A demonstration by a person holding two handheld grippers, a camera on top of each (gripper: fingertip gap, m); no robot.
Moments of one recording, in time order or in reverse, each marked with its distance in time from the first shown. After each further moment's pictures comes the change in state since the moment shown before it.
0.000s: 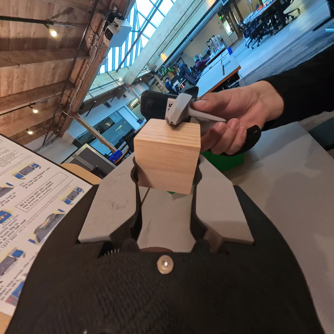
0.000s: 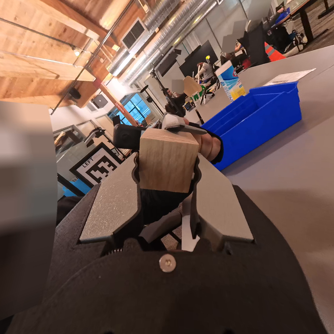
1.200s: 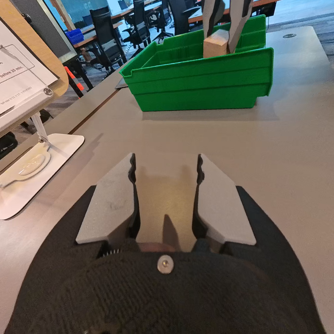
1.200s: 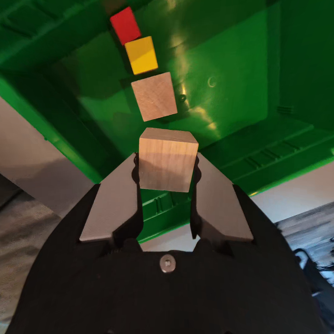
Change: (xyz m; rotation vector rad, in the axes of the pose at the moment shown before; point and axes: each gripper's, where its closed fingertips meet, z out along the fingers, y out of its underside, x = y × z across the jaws) left arm 0.036 0.155 0.011 -0.429 0.029 -0.479; right arm 0.134 0.048 -0.366 -1.436 0.995 -0.325
